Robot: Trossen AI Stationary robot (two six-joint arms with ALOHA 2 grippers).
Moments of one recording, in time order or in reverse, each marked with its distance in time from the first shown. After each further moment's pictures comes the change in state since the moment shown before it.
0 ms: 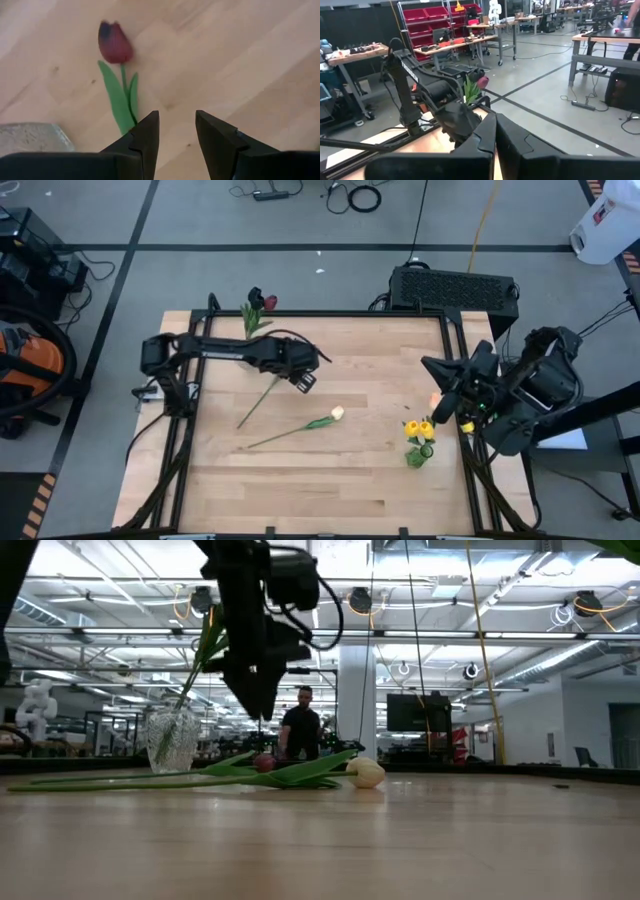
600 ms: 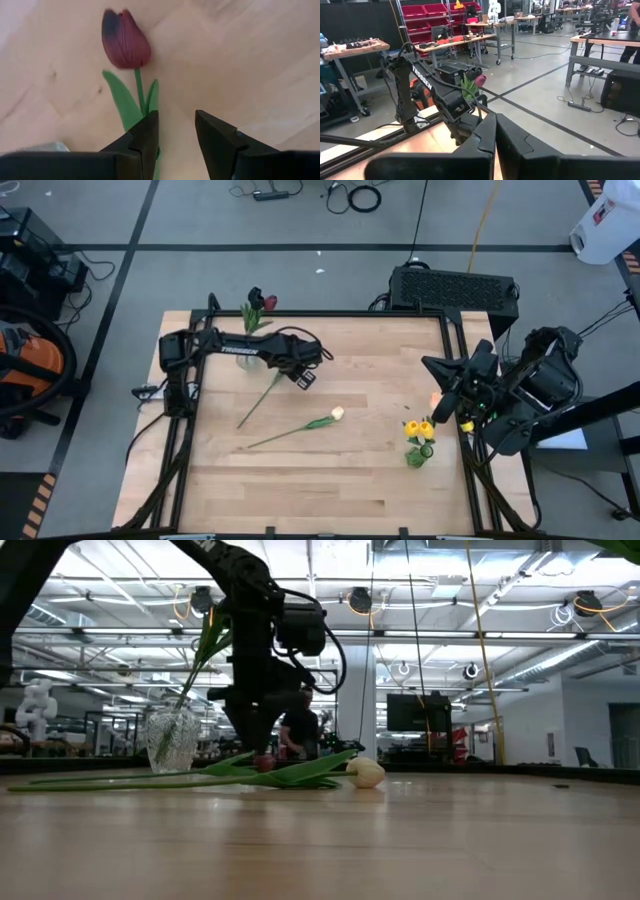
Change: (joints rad) left arm 0.084 0.136 0.000 0.022 0.012 0.096; right arm -0.002 0.000 0.000 -0.034 -0.009 0.004
